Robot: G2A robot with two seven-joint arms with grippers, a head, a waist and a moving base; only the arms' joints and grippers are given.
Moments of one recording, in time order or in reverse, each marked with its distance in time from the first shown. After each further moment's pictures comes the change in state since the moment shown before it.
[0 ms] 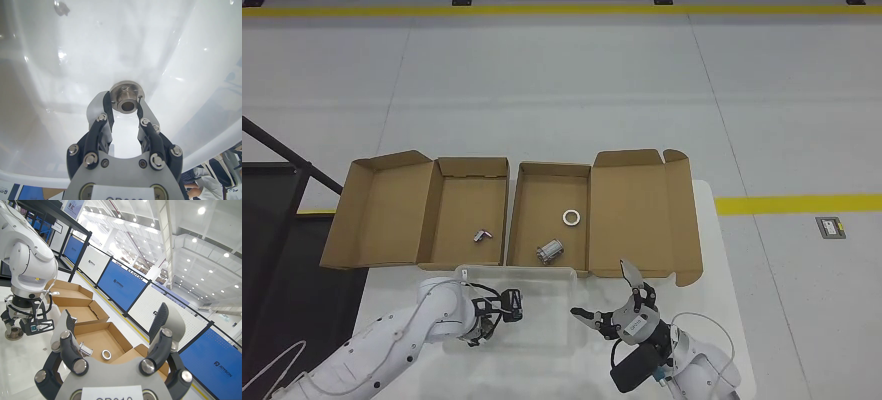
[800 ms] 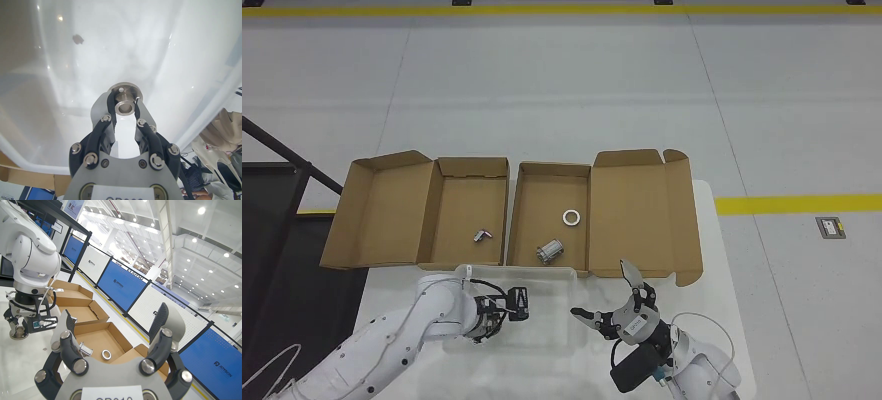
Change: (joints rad) left arm 0.048 0.025 -0.114 -0.136 0.000 -0.063 0.013; right arm 0.000 0.000 0.000 0.000 0.000 0.000 0.000
